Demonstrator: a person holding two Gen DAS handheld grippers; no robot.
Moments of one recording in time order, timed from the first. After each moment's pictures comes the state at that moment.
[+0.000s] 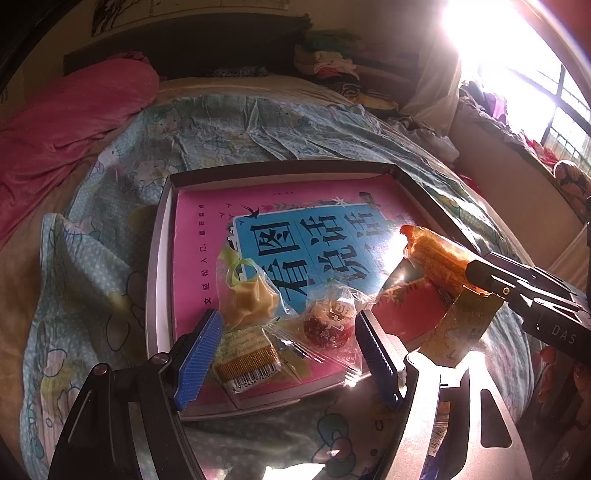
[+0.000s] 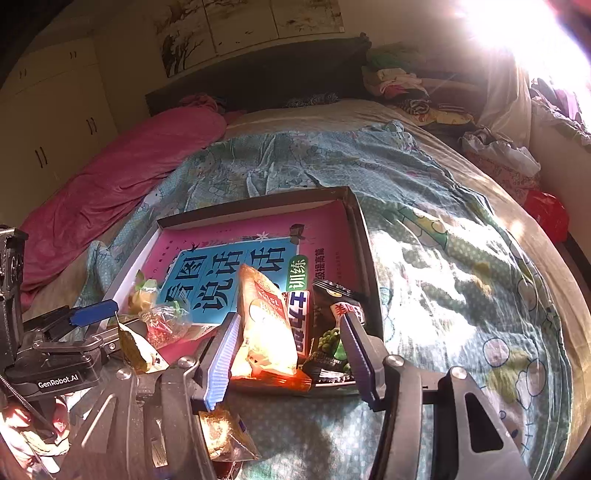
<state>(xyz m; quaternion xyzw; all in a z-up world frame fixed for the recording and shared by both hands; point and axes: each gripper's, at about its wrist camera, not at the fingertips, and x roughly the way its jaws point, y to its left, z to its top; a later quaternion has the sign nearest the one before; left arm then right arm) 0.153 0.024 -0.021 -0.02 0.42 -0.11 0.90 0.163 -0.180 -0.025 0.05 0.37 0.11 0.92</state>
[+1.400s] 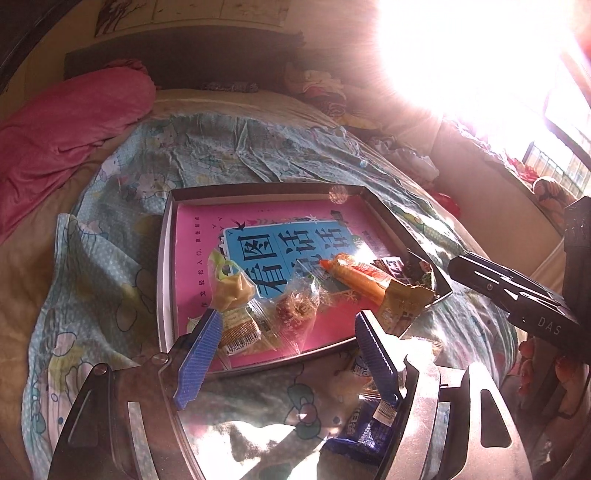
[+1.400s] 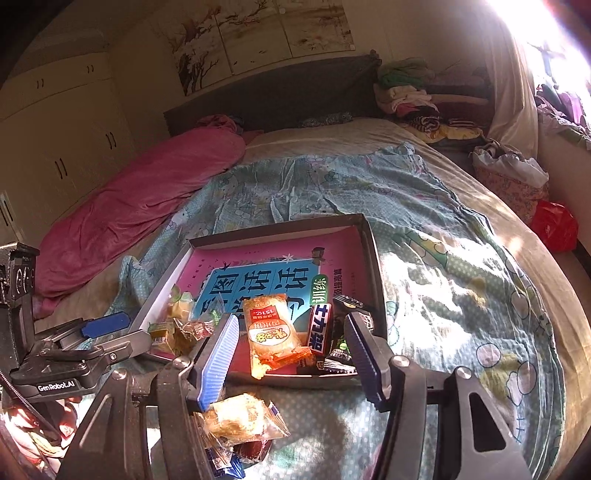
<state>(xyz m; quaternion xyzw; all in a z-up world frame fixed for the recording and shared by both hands) 0.113 0.033 0.009 -0.06 0.39 -0.14 0.91 0.130 -0.184 0.007 0.06 0.33 0.15 0.93</state>
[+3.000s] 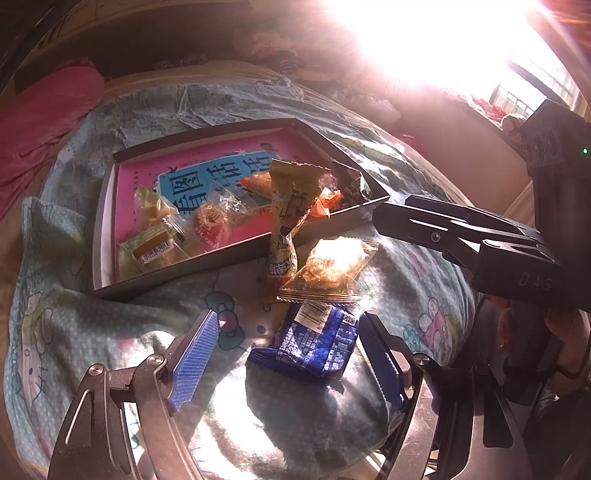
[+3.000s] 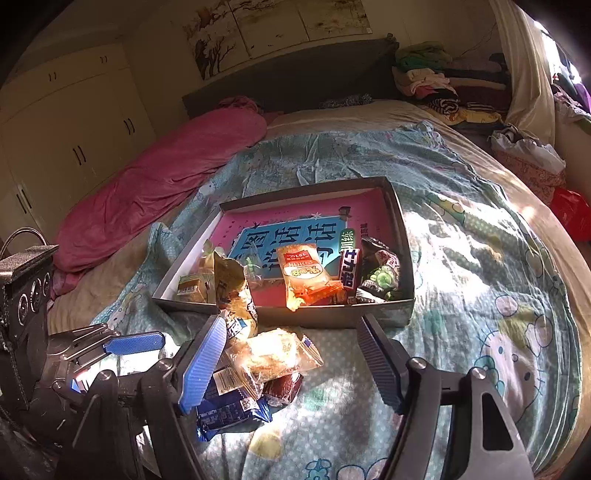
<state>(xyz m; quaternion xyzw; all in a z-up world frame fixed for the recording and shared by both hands) 0.053 -0.019 -0.009 0.01 0.45 -0.22 0.87 0.091 -0.178 -0.010 0.07 0.37 0.19 0.91</state>
